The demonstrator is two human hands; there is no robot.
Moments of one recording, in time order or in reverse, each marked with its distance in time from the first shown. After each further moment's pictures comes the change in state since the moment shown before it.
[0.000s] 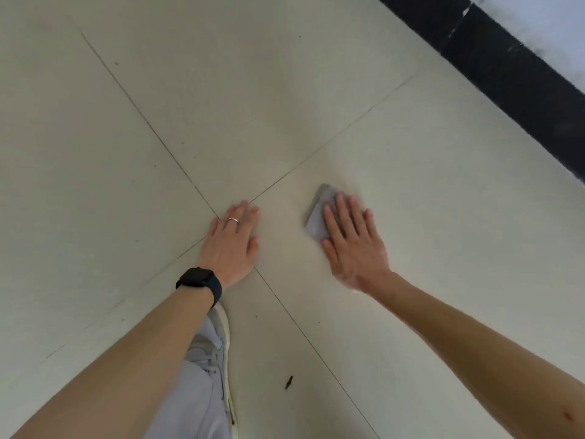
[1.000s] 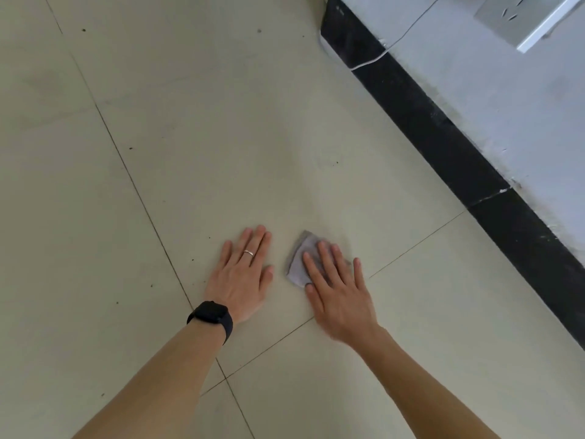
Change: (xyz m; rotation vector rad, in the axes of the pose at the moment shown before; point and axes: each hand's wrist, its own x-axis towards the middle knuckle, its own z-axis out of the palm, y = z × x) left_hand 0.190 -0.053 -0.052 -0.037 0.167 0.060; right_hand 0.196 -0.022 -0.051 -0.018 -0.047 -0.016
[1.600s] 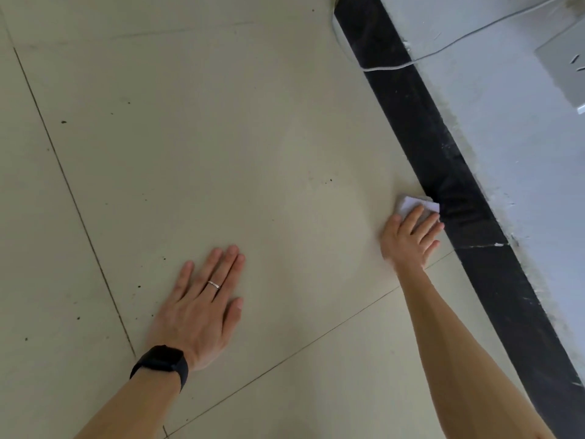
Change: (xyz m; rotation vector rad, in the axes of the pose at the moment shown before) left_hand 0.002 -0.002 0.011 0.021 0.116 0.017; right_hand 0.153 0.148 -0.068 0.173 0.138 0.795
